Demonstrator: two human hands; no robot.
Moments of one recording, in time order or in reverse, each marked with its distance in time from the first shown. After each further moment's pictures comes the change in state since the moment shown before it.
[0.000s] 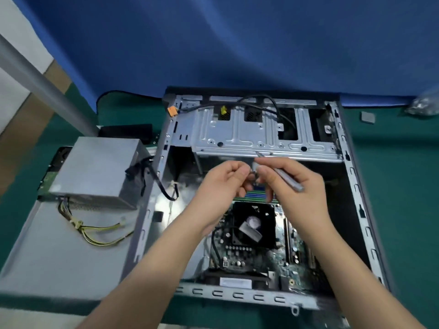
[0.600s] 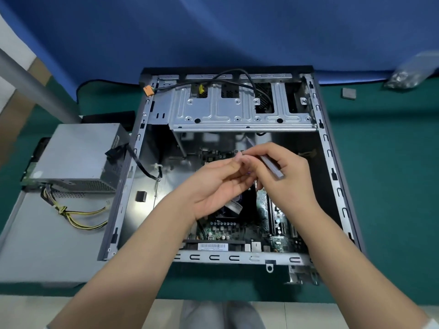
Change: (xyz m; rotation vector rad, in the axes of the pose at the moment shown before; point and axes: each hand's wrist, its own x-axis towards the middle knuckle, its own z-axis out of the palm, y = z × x) left_hand -0.011 -0.019 0.020 -0.601 -0.267 -0.328; right_hand -0.025 0.013 -0.024 -0.305 -0.009 -0.184
